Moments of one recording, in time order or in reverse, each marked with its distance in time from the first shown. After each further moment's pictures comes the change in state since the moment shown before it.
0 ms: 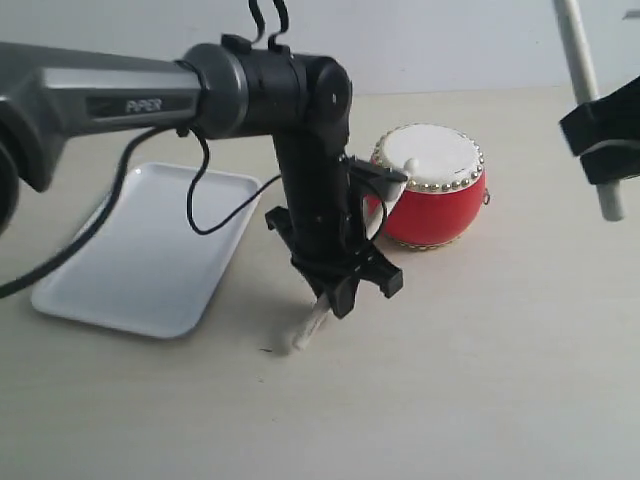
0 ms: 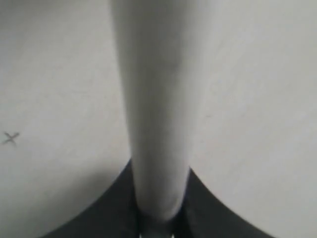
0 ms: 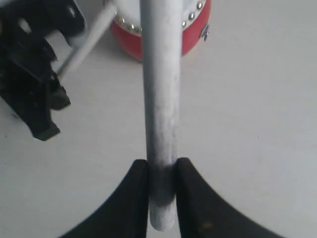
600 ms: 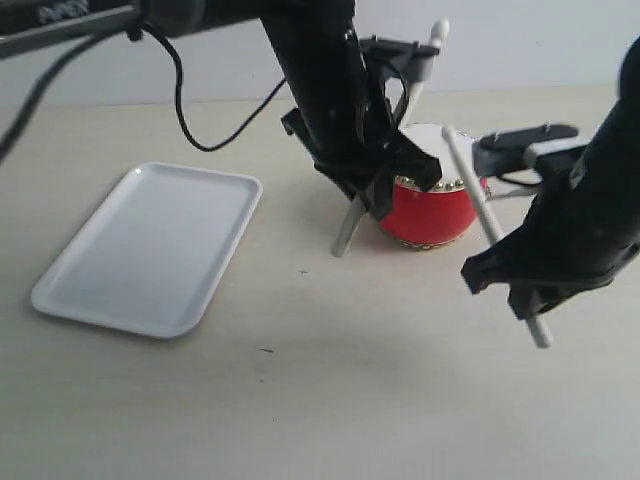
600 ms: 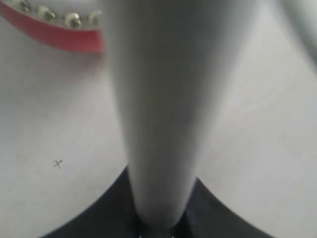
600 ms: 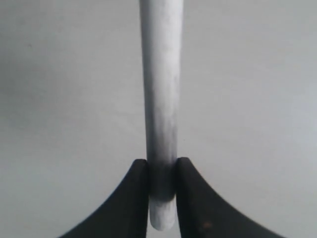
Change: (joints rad) left arm 0.000 -0.152 -0.167 -0.008 0.039 -0.010; right arm 0.000 0.444 0.131 0.053 -0.156 -0.065
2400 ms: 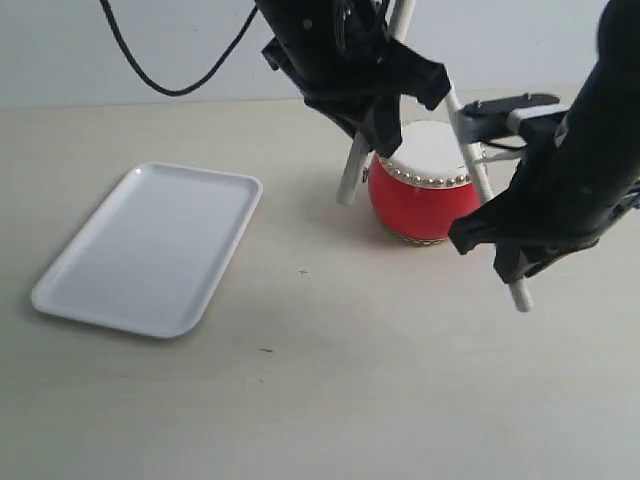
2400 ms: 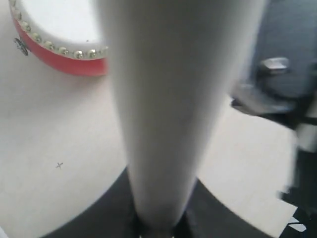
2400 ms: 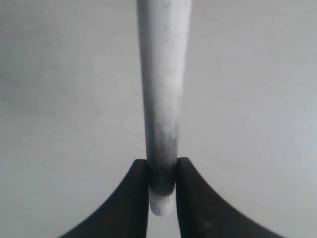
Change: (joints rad) left arm 0.015 -0.126 0.000 -0.045 0.006 -0.018; right arm 0.000 -0.001 -0.116 0.022 0.077 -0.034
